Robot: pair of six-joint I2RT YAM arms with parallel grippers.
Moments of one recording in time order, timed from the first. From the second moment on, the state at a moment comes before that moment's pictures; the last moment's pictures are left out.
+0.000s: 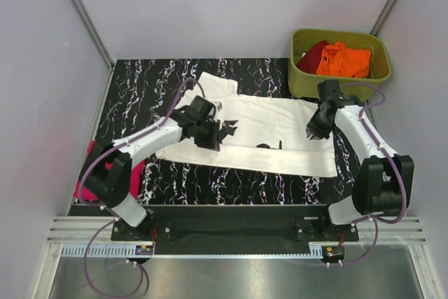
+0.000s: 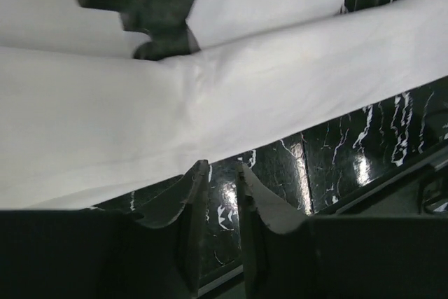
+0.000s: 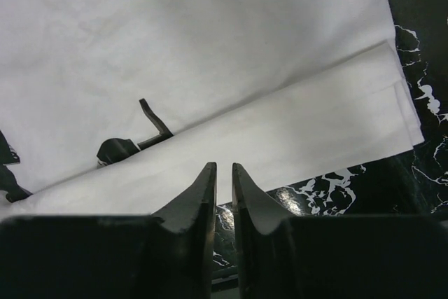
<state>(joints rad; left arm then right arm) -0.55 1.57 1.12 -0.57 0.24 -0.41 0.08 1.49 1.19 -0.91 0.08 0.68</state>
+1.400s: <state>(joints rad) -0.75 1.91 1.38 -0.62 -0.07 -0.34 0.08 1.51 1.05 -0.87 0.06 0.66</state>
